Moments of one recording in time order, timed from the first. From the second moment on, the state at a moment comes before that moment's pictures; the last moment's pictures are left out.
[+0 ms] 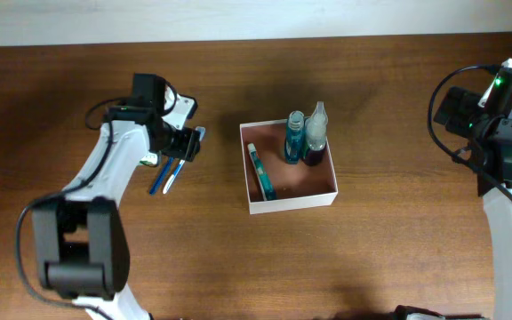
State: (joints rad) left arm -0.09 1.91 1.38 -0.73 0.19 0.23; right arm -0.23 1.33 1.30 -0.64 0.22 0.13
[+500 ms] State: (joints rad) left arm -0.12 2.04 1.38 -0.68 0.18 0.26; right arm -0.23 1.33 1.30 -0.64 0.22 0.13
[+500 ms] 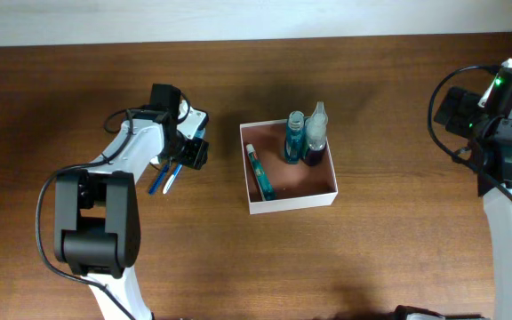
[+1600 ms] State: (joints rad) left arm -0.12 2.06 1.38 -0.66 0.11 0.27; right arm -0.23 1.33 1.30 -0.64 0.22 0.13
